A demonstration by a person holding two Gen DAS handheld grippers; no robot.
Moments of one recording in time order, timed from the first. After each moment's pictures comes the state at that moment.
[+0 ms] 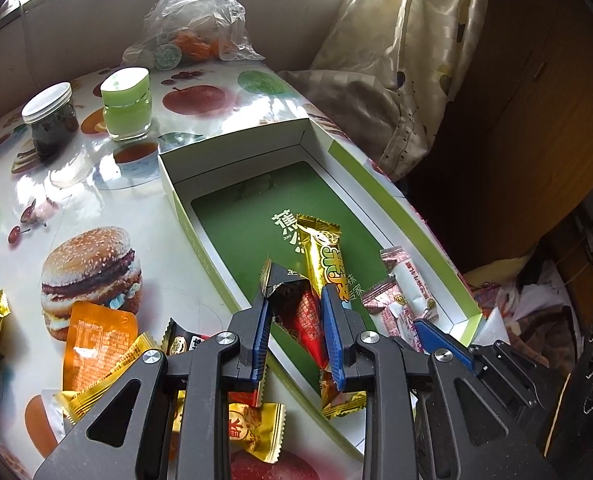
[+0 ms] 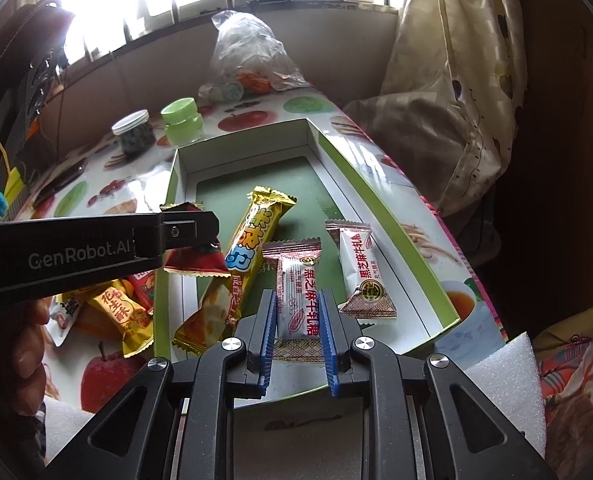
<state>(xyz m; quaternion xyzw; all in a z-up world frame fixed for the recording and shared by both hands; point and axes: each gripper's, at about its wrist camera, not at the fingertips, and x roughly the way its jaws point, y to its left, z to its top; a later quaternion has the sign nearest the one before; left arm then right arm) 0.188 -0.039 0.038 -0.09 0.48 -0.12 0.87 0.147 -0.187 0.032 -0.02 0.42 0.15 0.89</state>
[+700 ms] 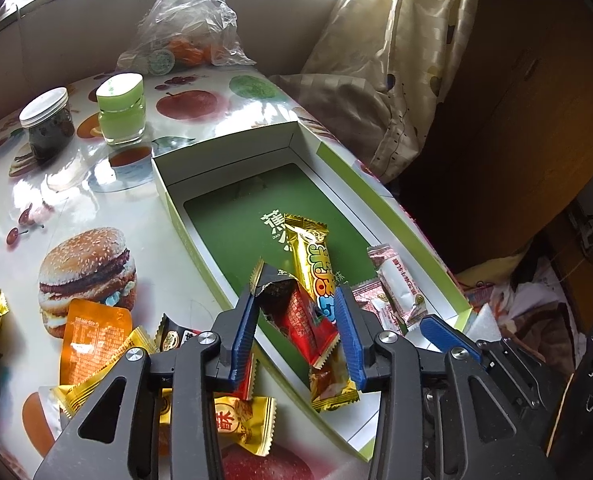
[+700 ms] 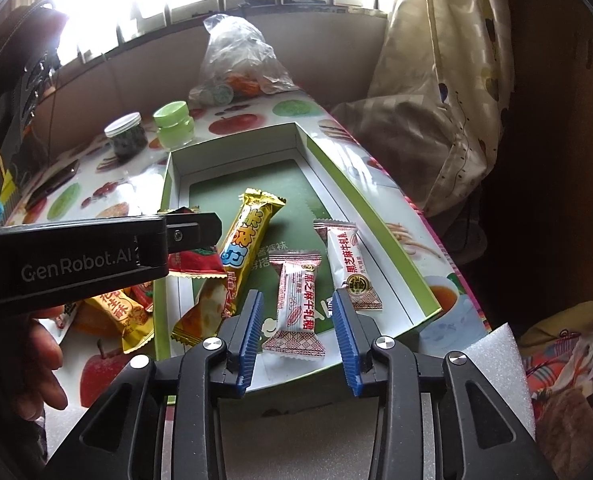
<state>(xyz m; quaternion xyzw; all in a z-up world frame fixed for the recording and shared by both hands) 0.179 -0.042 0.045 -0.09 0.47 -0.13 0.87 0.137 -0.189 0.039 -0.02 0.42 0.12 0.90</state>
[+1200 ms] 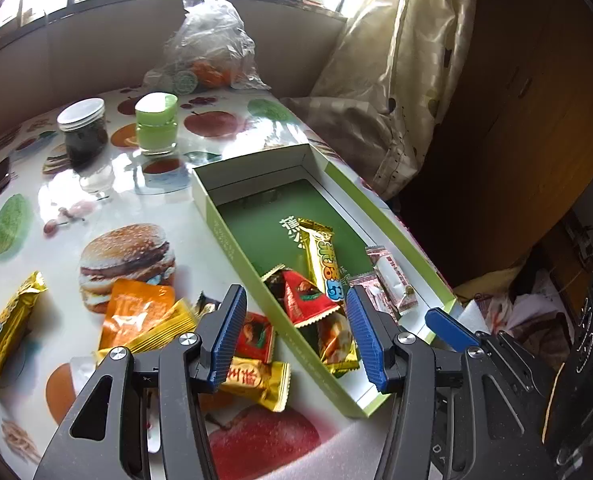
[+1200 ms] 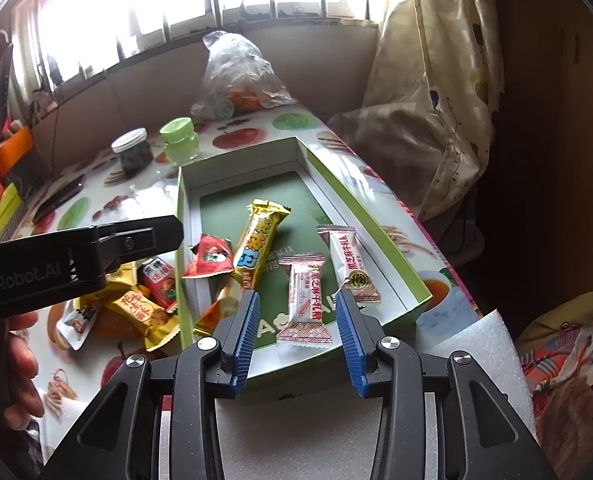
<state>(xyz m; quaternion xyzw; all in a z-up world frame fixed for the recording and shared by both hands) 0.142 -0.021 0.070 -0.10 0.44 -0.11 0.89 0.120 -0.188 0.054 0.00 0.40 0.12 0.91</state>
